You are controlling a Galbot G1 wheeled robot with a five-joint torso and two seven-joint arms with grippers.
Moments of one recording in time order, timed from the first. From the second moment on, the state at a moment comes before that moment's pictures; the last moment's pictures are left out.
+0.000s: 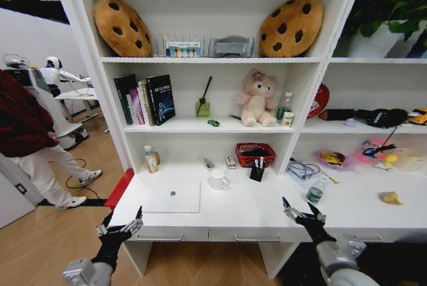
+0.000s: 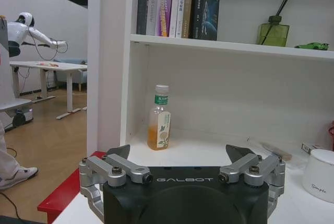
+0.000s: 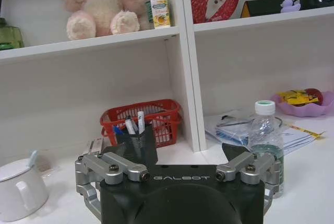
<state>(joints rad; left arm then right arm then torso) 1.92 -1.33 -0.71 -2.40 -0.41 0.15 -0.16 -1.81 1.09 0.80 2.24 0.71 -0.13 0.27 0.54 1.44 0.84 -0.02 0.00</state>
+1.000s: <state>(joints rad) 1.92 -1.33 -0.71 -2.40 -0.41 0.15 -0.16 -1.43 0.97 0.64 1.80 0.53 -0.08 0.05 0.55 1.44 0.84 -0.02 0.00</state>
